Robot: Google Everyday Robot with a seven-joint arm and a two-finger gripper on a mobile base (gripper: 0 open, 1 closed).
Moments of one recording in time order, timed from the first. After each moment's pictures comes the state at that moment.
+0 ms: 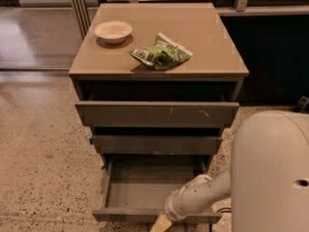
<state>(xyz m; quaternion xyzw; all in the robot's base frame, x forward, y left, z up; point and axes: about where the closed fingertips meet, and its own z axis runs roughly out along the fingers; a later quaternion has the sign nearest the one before) 0.407 -0.038 0.337 -0.46 0.86 0.18 0.13</state>
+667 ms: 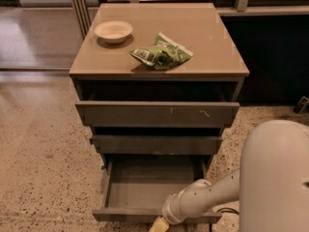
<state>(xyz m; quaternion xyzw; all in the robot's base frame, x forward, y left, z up) 0.401 -0.018 0.320 -0.46 0.85 0.21 0.14</state>
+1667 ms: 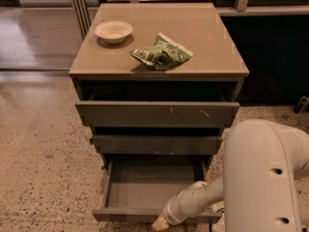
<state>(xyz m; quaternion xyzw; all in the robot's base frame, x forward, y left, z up) 0.407 -0.029 0.279 -0.43 0.87 0.20 0.12</state>
